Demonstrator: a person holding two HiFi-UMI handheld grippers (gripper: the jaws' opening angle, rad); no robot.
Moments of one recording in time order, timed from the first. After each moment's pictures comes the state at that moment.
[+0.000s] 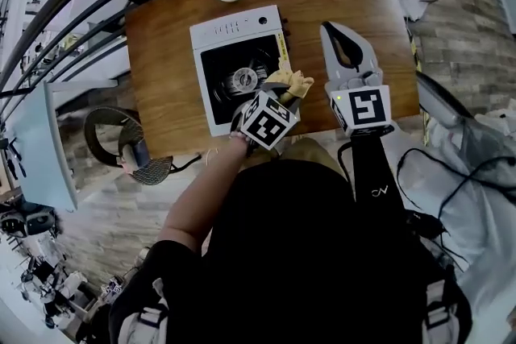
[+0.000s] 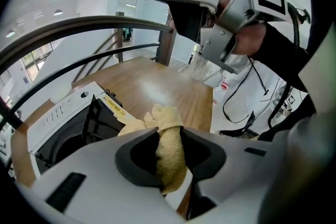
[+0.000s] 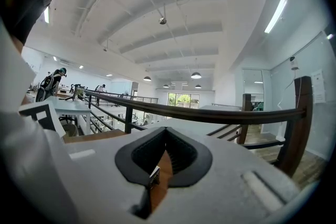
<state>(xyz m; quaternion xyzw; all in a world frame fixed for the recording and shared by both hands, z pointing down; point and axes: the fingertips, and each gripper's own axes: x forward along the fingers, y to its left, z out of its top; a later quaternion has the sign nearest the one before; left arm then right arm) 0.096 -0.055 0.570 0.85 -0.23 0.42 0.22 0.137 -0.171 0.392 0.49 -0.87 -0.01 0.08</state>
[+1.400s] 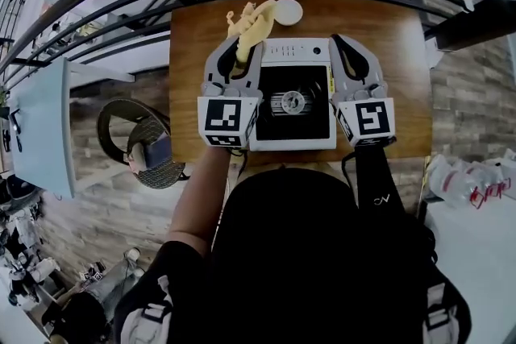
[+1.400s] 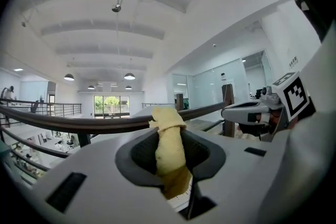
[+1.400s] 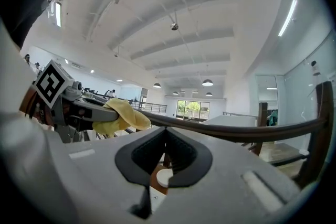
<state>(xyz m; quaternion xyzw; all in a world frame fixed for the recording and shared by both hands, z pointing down) -0.120 -0.190 0.338 0.82 -0.57 0.07 0.01 0.022 -0.195 0.335 0.45 -0.89 -0.06 0.04</state>
